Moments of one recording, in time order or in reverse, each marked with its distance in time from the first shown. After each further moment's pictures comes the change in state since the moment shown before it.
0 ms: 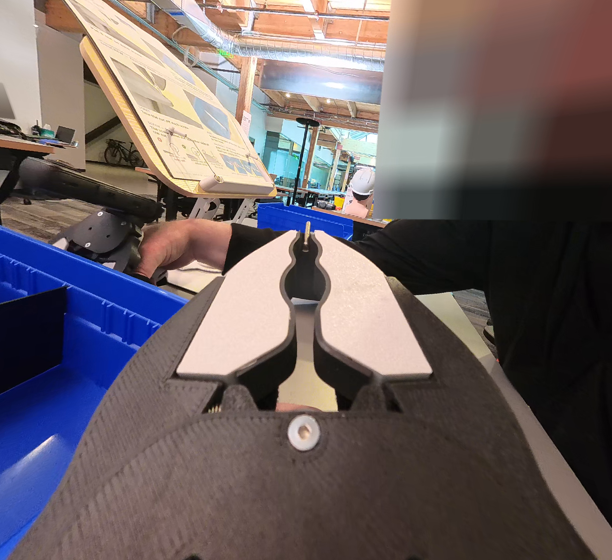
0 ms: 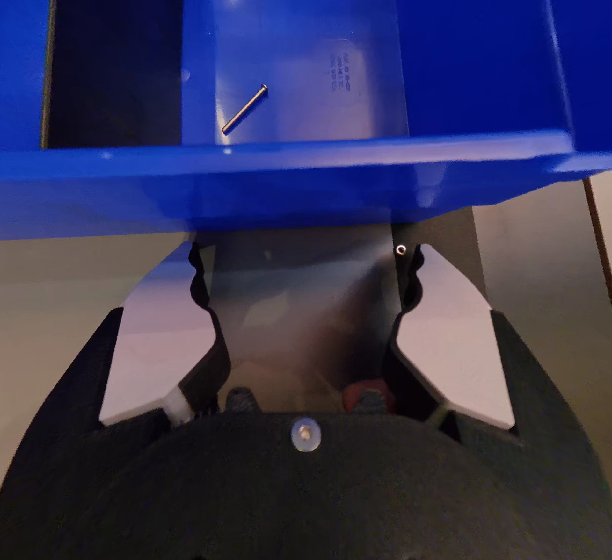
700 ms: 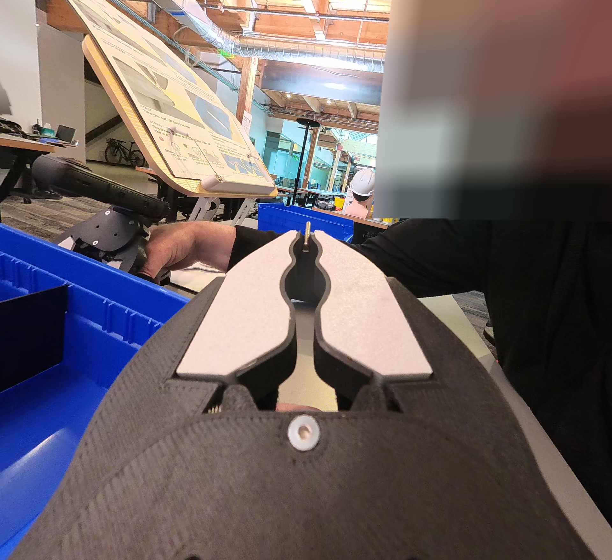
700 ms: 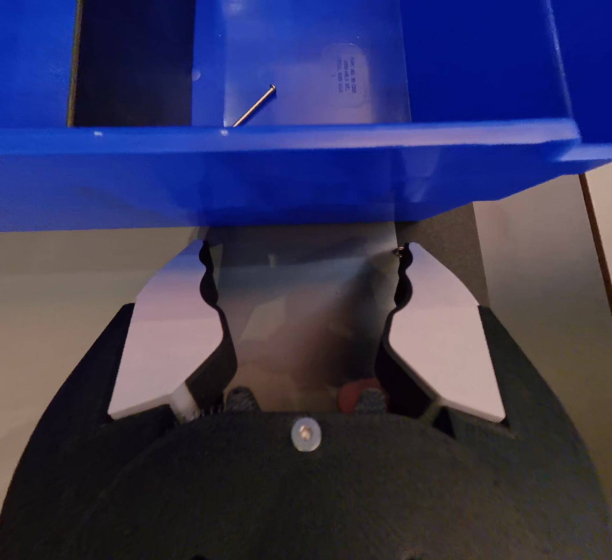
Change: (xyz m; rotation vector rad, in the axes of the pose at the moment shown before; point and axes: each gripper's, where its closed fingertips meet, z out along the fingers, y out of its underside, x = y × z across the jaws) left arm -0.002 0.001 0.000 0.003 -0.002 -0.005; right arm -0.003 0.000 -0.003 0.020 0.001 -0.015
